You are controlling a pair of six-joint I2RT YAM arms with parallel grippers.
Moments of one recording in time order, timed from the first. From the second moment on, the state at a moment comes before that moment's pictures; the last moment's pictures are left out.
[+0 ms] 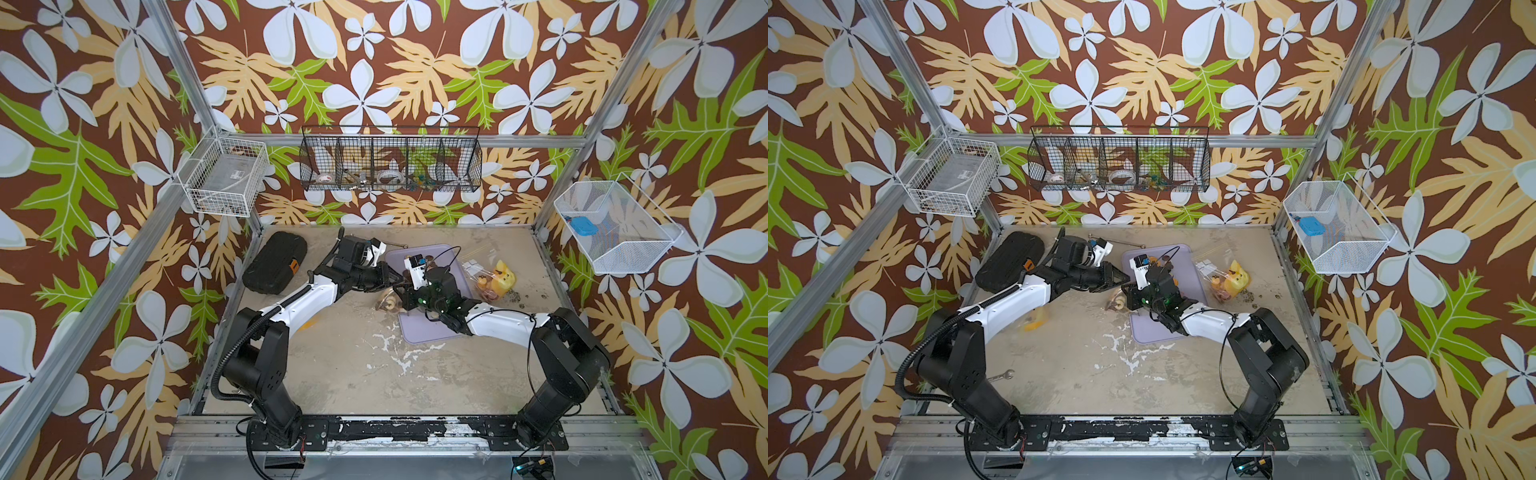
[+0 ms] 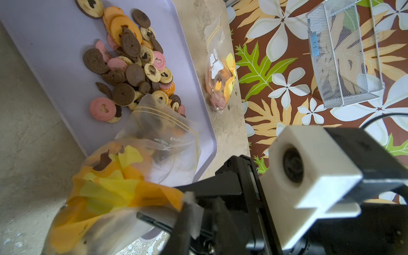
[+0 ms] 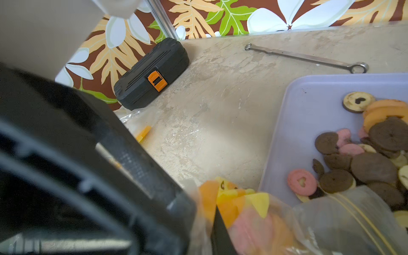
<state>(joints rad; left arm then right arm) -0.43 1.66 1.20 -0.20 0.68 -0.68 0.64 1.70 0.93 0.33 -0.19 0.37</state>
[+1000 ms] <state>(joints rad) -0.23 1.52 0.85 -0.07 0.63 -0.70 0.51 1.72 0.92 0.34 -0.38 0.48</state>
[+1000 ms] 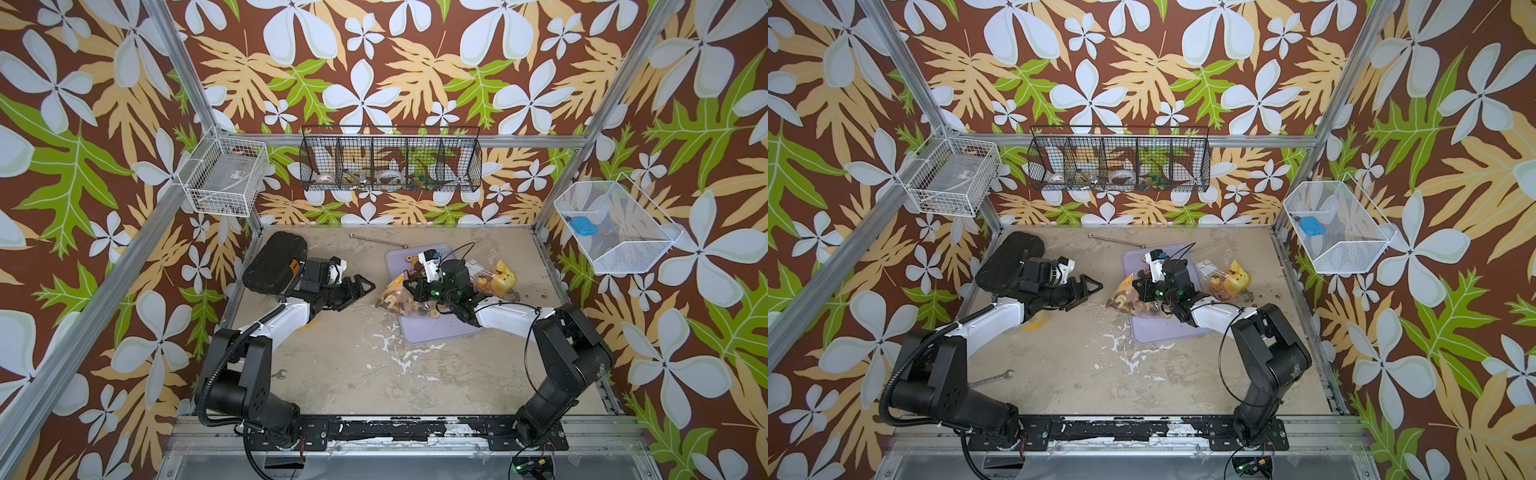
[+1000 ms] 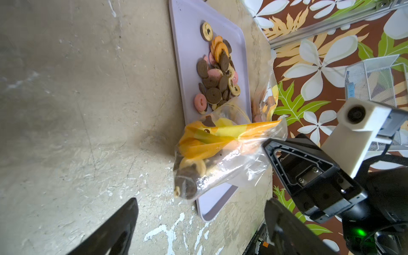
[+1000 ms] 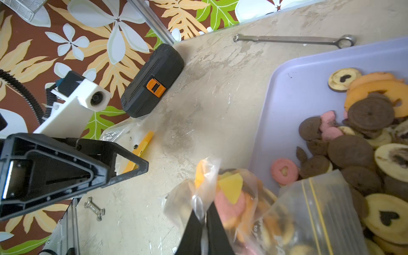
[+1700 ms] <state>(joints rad) -0.33 1.59 0.83 0.09 0.69 -0.83 0.48 1.69 0.94 0.36 -0.44 0.51</state>
